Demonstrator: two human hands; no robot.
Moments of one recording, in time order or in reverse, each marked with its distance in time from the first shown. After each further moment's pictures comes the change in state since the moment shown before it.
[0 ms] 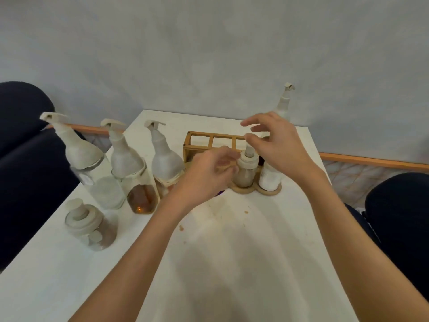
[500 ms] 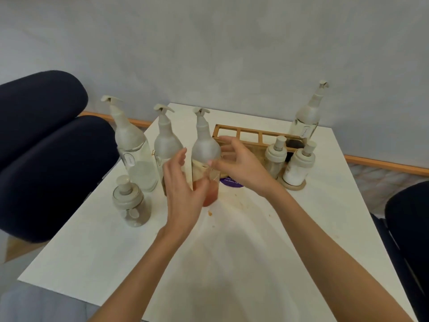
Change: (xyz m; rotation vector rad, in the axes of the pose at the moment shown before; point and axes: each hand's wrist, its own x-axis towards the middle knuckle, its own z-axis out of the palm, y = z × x) left_hand -0.092 -0.079 -0.018 -0.048 0.705 -0.132; right_hand -0.031 -0.048 0.117 0.248 -0.335 0.173
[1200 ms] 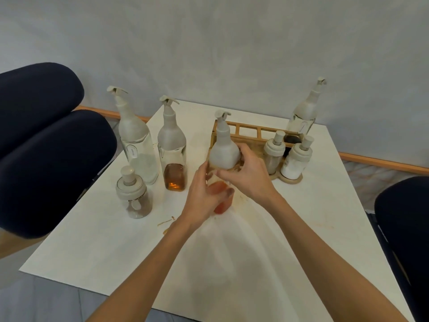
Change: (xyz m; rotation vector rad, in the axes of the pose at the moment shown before) left_hand -0.011 -0.030 0.021 -0.240 -0.432 -0.237; right_hand -0.033 0.007 0.019 -0.047 0.232 -0.024
